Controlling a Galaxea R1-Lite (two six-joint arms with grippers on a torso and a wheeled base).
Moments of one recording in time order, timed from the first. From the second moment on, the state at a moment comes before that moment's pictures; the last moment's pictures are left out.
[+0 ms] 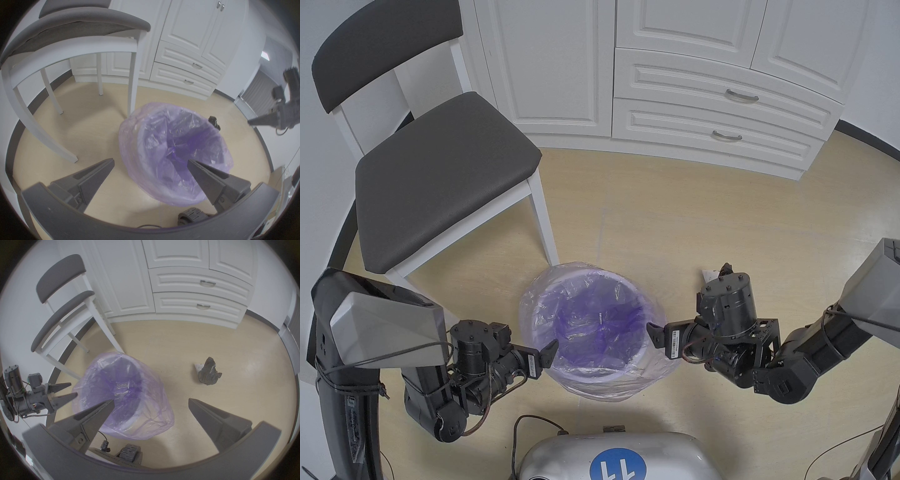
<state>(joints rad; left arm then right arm) -0.44 2.31 -0.44 -1.53 0.10 -0.15 0.68 2.01 -0.78 -0.74 -0.39 0.29</state>
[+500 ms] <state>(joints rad) -0.48 2.38 -0.40 -1.53 0.21 0.01 0.74 2.01 -0.65 -0.99 -0.41 0.15</state>
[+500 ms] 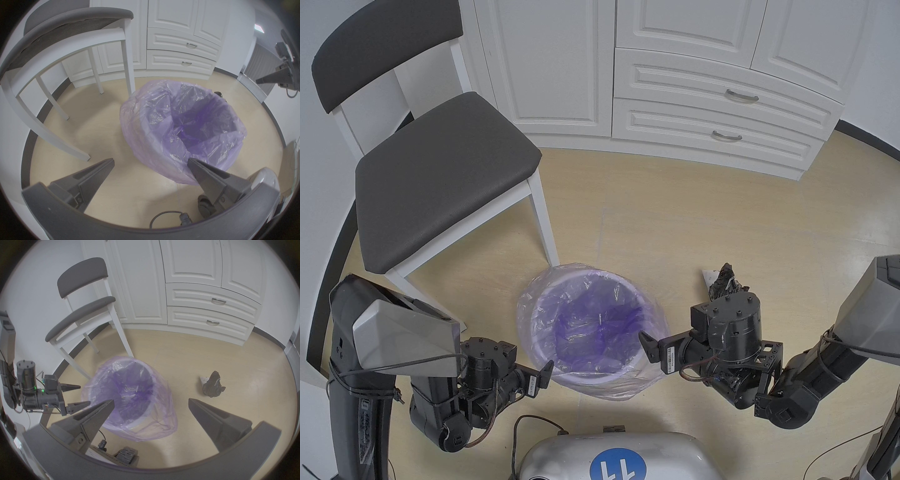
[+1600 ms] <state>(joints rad) -0.35 2.44 -0.41 -1.53 0.05 0.02 0.75 2.06 -0.60 -1.01 -0.41 0.12</state>
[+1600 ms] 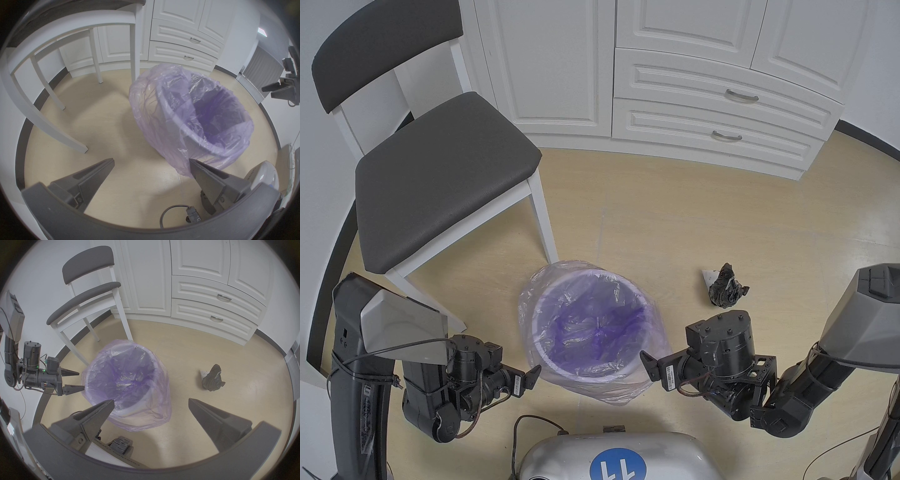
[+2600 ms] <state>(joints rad) -0.32 2.37 -0.37 -1.53 -0.09 -0.09 0.82 2.24 -0.78 -1.01 -0.47 0.09</state>
